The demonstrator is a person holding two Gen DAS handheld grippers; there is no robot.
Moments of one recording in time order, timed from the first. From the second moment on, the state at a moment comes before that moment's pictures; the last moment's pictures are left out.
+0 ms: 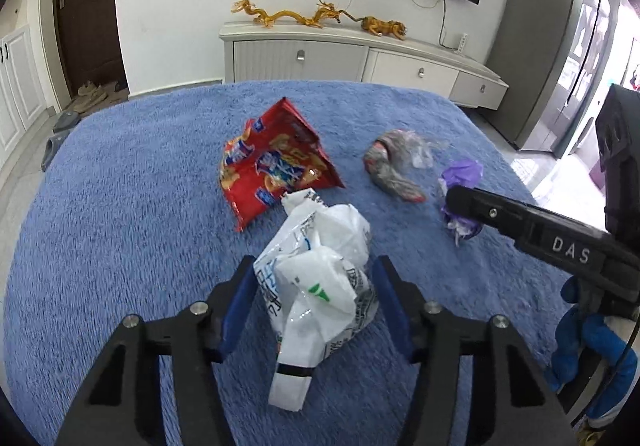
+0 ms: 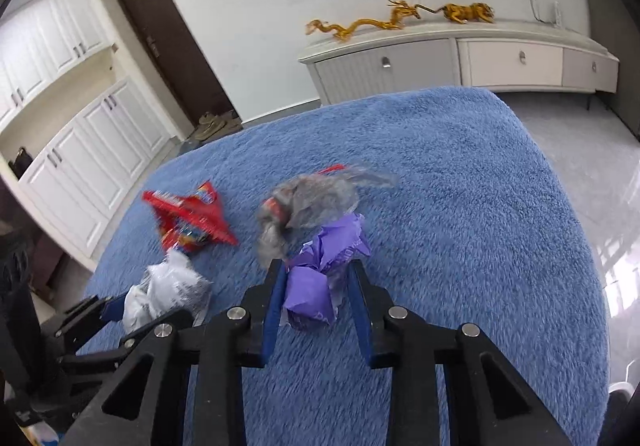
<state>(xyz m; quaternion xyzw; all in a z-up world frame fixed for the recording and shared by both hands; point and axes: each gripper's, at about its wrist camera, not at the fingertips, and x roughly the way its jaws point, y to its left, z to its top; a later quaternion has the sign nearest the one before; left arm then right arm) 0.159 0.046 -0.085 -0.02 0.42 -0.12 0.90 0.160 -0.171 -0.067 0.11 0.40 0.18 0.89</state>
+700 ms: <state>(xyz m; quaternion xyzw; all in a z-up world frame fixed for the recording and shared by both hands) 0.010 0.049 -0.004 0.00 0.33 -0.10 0.94 0.010 -0.214 -0.011 0.13 0.35 0.17 0.91</state>
